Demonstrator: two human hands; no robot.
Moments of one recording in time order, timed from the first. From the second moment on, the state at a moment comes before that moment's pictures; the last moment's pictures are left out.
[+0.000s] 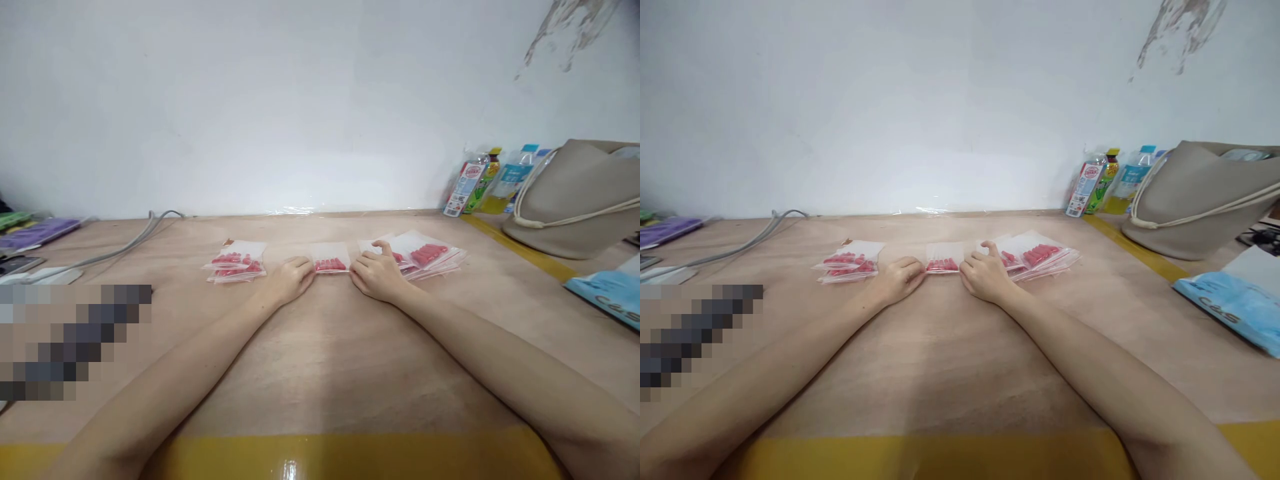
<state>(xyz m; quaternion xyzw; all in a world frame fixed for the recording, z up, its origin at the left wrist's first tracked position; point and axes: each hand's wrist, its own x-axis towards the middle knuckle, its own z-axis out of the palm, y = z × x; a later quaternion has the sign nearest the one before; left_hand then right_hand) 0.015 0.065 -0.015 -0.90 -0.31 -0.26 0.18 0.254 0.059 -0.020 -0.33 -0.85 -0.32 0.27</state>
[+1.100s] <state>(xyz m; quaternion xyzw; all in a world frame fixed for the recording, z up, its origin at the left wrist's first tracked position) 0.050 0.078 -0.018 -0.90 -0.19 -0.29 0.27 0.243 0.059 -0.018 -0.27 -0.85 -0.33 0.31</state>
